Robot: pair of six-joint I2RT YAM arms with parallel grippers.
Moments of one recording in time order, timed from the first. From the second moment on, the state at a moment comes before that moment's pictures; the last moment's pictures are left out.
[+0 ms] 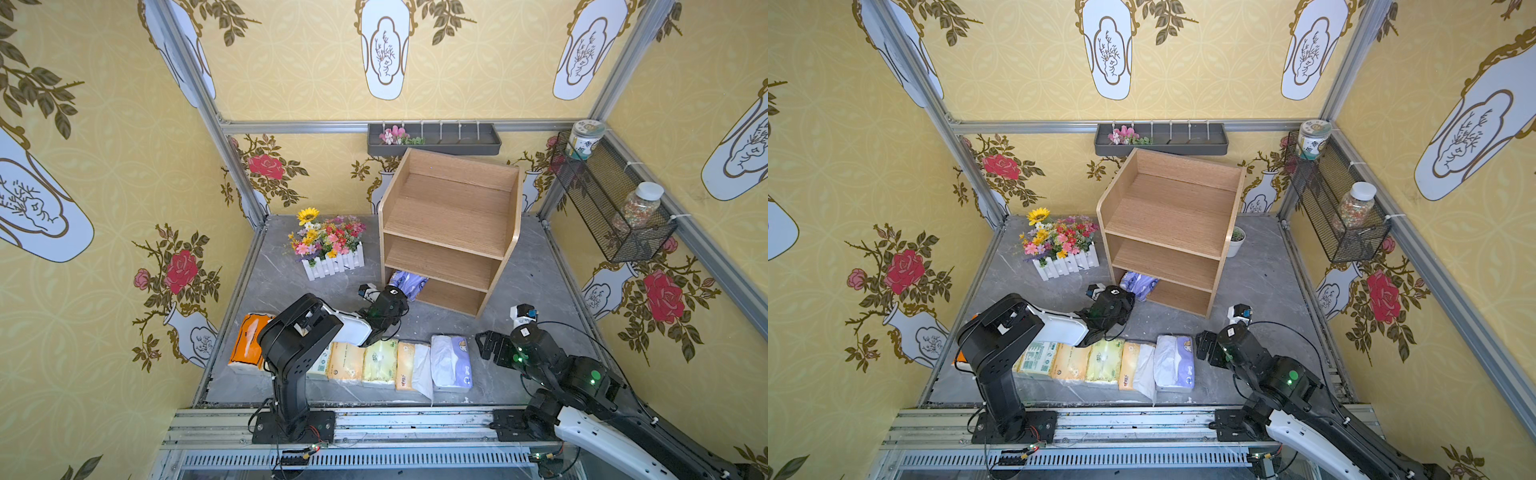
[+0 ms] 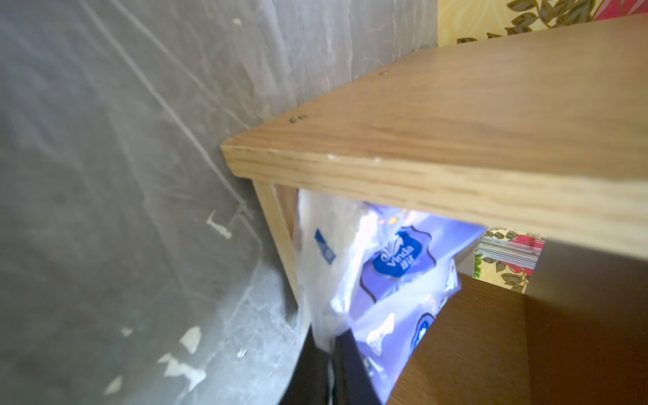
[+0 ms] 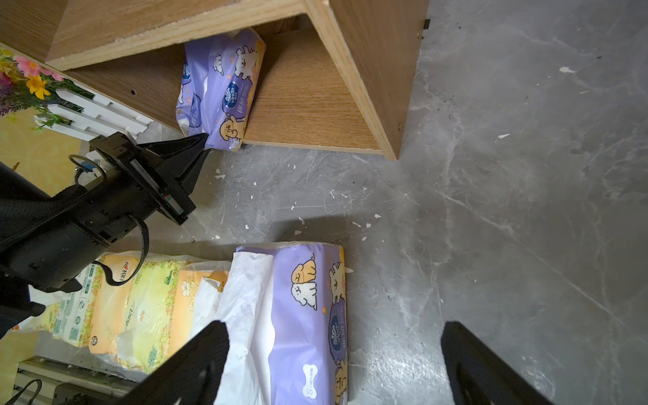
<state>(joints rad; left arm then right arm) -0.78 1.83 0.73 0.51 -0.27 -1.64 0.78 0.50 0.57 -0.89 0.25 0.88</state>
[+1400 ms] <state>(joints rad) -0.88 1.23 0.29 0.61 -0.19 -1.70 0.85 0.86 0.47 -0.23 0.03 1.06</state>
